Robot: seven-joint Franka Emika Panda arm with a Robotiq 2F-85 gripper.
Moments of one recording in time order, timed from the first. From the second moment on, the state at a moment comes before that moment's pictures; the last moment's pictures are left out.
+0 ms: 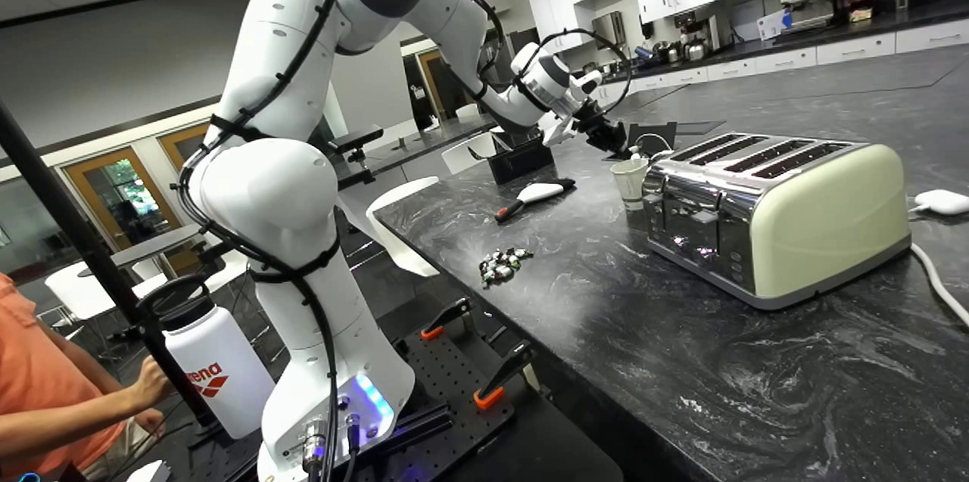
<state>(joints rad) 0.40 0.68 -0.19 -1.70 -0.62 2.64 0.84</state>
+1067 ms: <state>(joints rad) 0.44 0.43 -0.05 -1.92 -0.46 2.50 0.80</state>
